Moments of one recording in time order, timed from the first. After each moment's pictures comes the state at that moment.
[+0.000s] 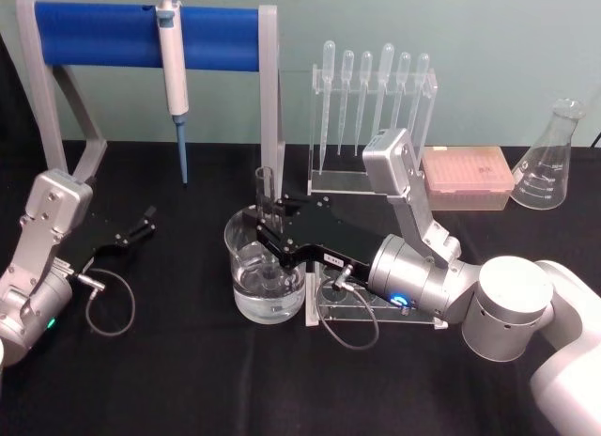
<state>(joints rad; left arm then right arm) -0.20 0.60 0.45 -1.41 -0.25 -0.12 0.03 0.41 0.31 -0.59 -1.37 0.40 -0.02 0.55</state>
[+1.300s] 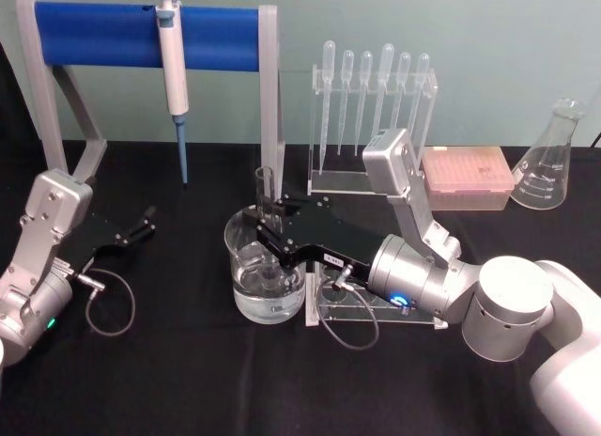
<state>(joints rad) -0.20 0.60 0.45 -1.41 -0.25 -0.12 0.03 0.41 0.31 -0.59 -1.37 0.40 -0.02 0.55</state>
